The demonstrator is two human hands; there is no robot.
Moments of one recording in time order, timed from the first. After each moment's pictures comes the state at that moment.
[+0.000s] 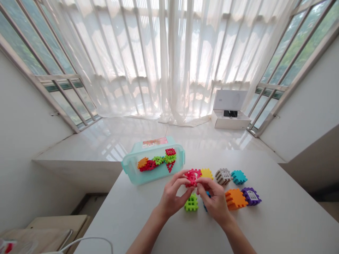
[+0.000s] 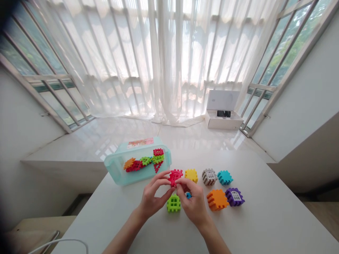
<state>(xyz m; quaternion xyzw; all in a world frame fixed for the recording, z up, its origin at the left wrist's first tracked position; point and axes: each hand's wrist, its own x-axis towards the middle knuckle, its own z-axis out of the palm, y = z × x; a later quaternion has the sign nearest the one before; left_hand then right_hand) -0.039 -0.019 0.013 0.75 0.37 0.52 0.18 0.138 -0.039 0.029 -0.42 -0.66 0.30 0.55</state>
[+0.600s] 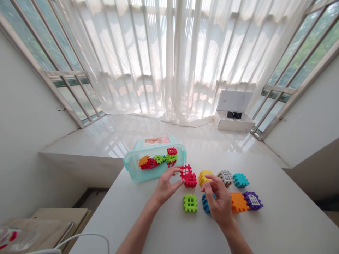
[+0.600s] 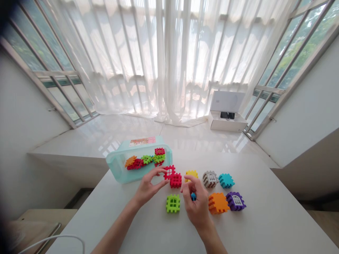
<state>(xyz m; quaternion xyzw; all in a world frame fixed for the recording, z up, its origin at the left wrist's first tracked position) -0.062 0.009 0.007 0.71 0.44 0.48 0.28 0.145 -0.041 0.027 -0.43 -0.64 0.24 0.59</state>
